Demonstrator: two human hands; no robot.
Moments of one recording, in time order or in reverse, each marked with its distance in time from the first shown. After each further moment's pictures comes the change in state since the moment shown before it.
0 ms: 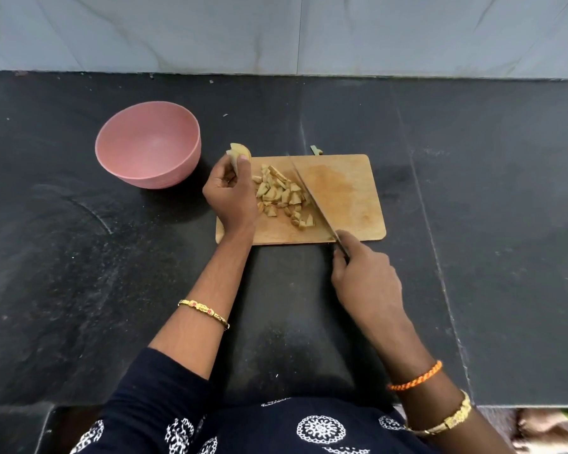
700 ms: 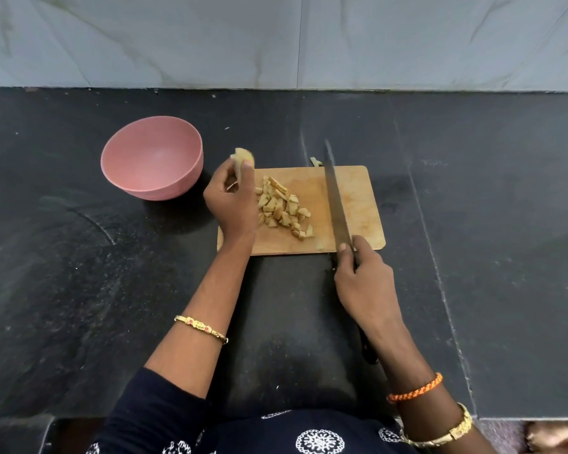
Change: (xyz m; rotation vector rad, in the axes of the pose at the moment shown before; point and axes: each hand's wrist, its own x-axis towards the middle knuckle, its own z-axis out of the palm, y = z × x) left_hand 0.002 0.013 0.000 0.108 -0.023 0.038; right_hand 0.006 0.007 0.006 0.457 0.076 0.031
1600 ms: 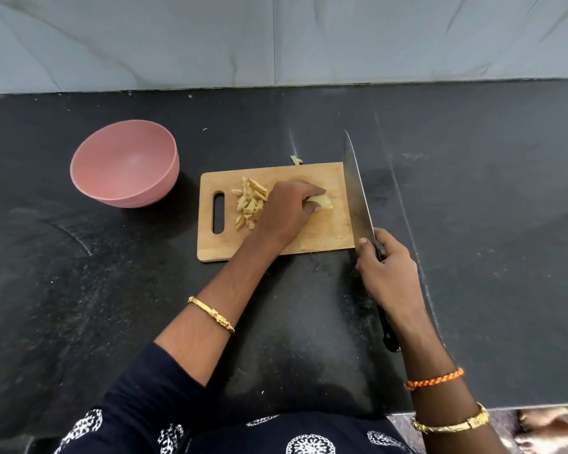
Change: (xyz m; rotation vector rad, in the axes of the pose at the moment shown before) left_hand -0.037 0.009 0.050 0.672 -0.880 0.357; right_hand 0.021 0.026 -0.037 0.141 0.110 0.068
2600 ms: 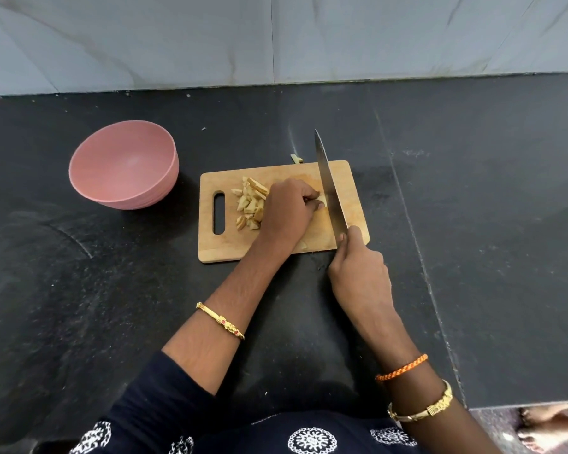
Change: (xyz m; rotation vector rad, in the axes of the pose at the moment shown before) left_hand -0.002 0.011 0.003 0.019 0.089 -0.165; right_hand -0.008 -0.012 0.036 -0.435 -0.026 -0.055
